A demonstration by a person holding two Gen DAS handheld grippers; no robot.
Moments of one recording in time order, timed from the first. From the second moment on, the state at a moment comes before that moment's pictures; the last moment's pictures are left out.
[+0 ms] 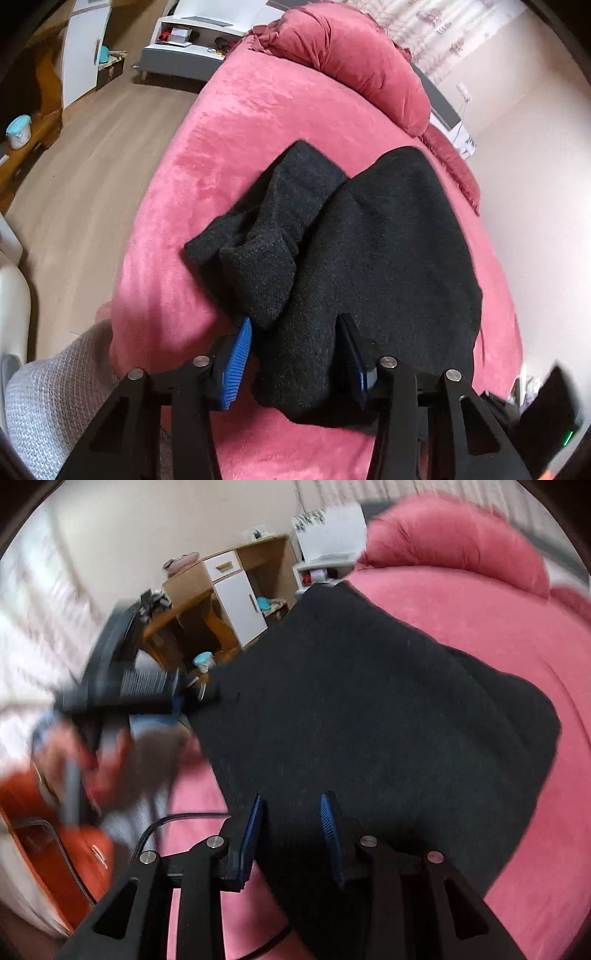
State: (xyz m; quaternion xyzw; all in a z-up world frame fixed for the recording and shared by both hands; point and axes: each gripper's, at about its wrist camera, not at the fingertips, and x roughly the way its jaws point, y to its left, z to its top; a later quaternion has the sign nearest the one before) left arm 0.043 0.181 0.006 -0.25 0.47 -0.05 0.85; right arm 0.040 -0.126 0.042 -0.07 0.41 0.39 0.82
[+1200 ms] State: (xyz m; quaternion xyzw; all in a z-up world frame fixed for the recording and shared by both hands) left arm 0.137 0.118 0.036 0.03 0.43 -0.12 0.89; right arm 0.186 -0.231 0.061 0.21 0.40 0.18 0.87
